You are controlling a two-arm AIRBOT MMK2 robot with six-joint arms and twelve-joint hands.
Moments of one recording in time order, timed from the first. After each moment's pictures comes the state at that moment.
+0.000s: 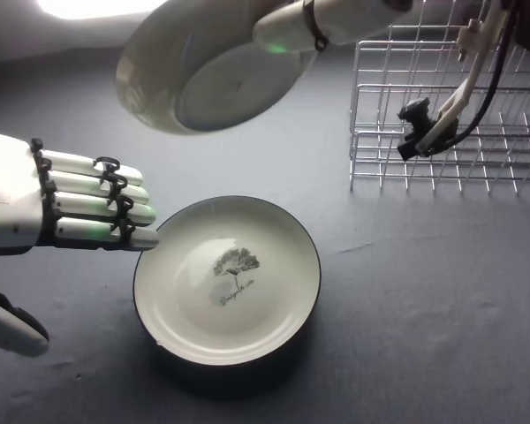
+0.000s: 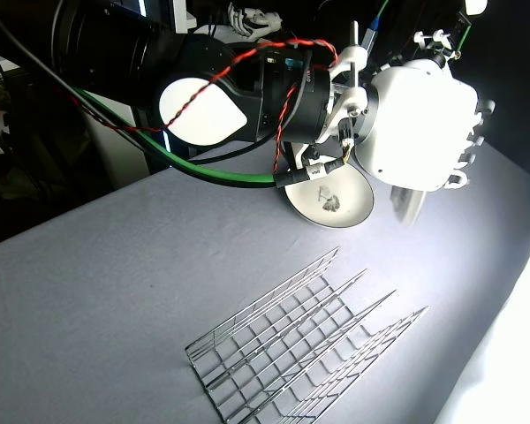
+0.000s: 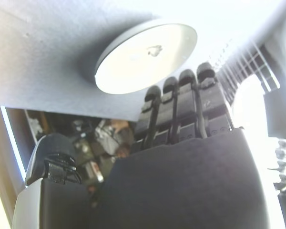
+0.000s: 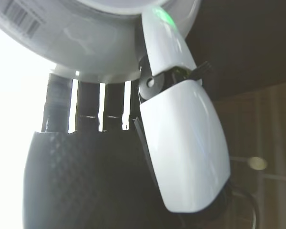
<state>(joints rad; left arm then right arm) 0.58 -0.82 1.35 1.39 -0.93 0.04 -0.06 -1.16 1.15 -0.09 0.22 -0.04</state>
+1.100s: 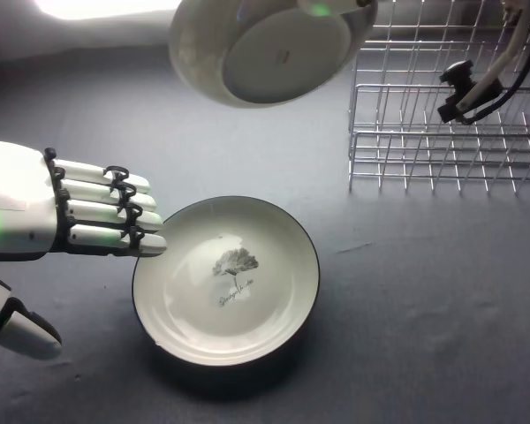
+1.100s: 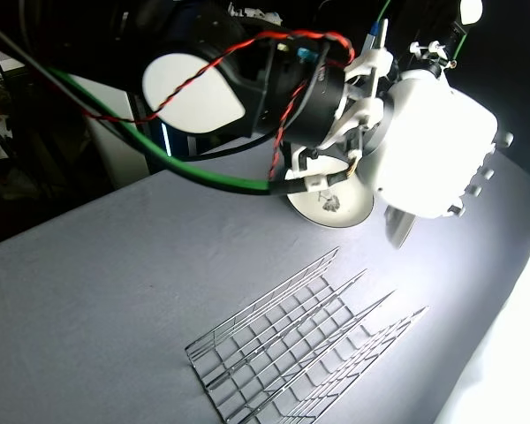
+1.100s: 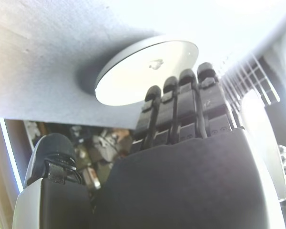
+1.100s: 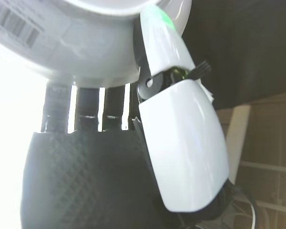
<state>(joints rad) 0.60 -0.86 1.36 1.39 -0.88 0.04 0.02 -1.12 1.18 0.01 0.05 -0.04</state>
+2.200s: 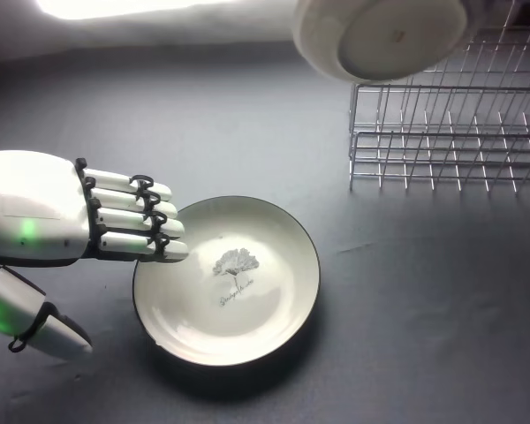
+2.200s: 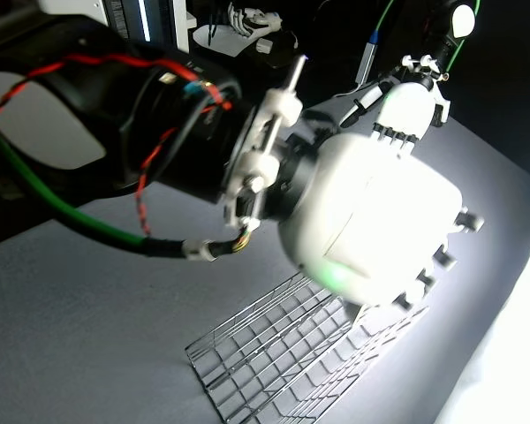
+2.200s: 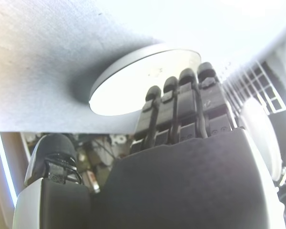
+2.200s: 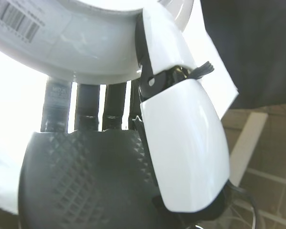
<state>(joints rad) 0.61 -0.91 1.37 1.38 -0.82 0.05 -0.01 -0.96 1.19 -0.07 0.05 -0.05</state>
